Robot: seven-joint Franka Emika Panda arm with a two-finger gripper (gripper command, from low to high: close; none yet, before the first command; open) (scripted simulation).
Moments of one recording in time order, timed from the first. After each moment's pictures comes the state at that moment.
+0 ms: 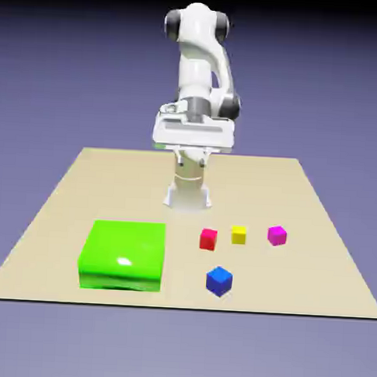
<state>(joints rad) 0.03 -0.53 0.03 -2.80 -0.03 2.98 0.74</state>
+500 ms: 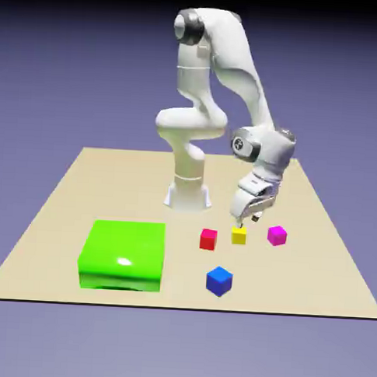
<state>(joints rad) 0.27 0.02 0.37 -2.63 -0.40 2.33 0.71</state>
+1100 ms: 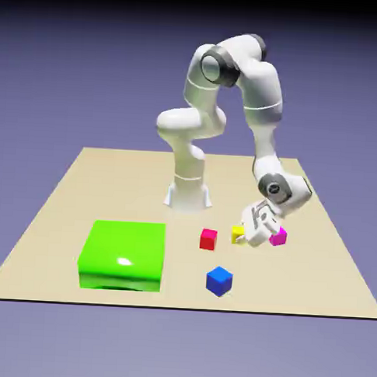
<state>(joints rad) 0.40 0.32 0.52 -2.56 -0.63 2.03 0.72</state>
